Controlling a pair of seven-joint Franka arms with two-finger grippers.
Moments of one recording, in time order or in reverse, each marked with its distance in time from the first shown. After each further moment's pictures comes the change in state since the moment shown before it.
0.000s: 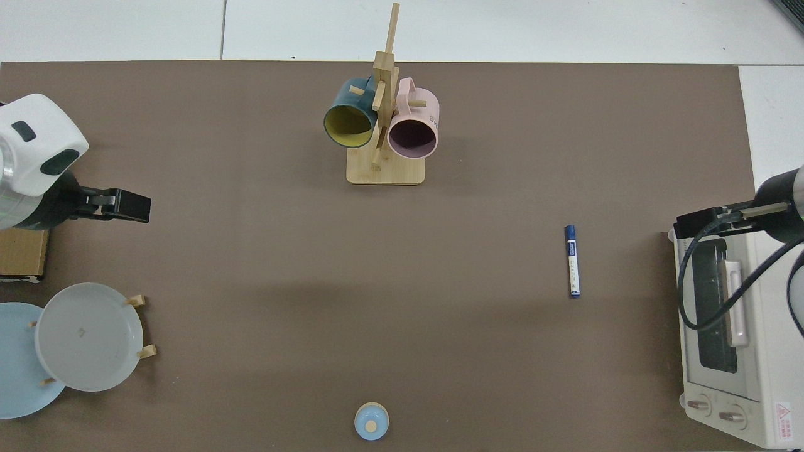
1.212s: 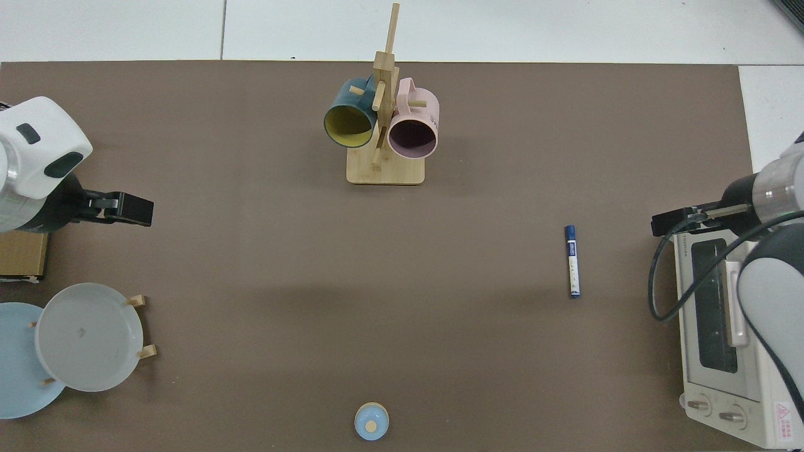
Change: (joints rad) left arm 0.029 -0.002 -0.035 0.000 0.000 -0.015 -0.001; right arm 0.000 0.008 0.010 -0.094 0.002 0.118 0.000
